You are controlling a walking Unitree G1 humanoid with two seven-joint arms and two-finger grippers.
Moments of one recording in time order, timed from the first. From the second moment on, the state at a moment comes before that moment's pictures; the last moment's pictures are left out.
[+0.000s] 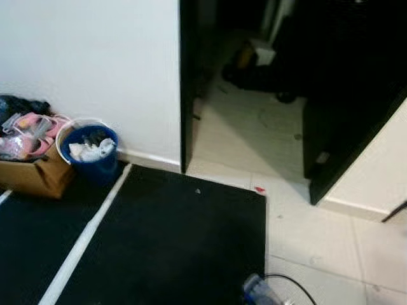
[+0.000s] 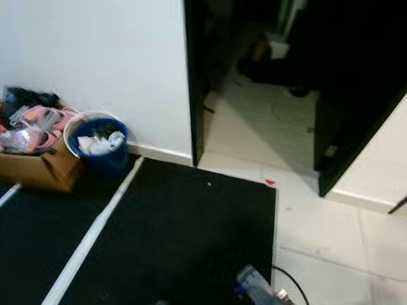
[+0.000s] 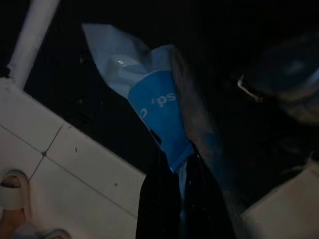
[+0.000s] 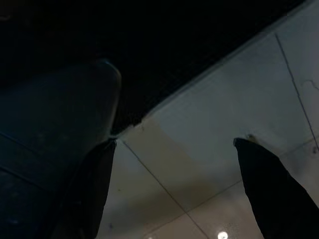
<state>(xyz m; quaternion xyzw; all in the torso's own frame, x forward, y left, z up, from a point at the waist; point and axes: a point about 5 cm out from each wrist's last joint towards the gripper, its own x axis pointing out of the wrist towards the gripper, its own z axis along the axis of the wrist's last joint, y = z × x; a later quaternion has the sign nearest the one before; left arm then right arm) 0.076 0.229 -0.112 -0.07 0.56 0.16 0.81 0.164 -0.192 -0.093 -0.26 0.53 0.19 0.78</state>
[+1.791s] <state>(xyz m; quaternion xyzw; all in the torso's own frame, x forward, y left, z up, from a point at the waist) 0.067 0.232 -0.113 -0.06 0.57 0.16 0.80 0.170 -0.184 -0.092 -0.22 0.53 0.17 0.80</state>
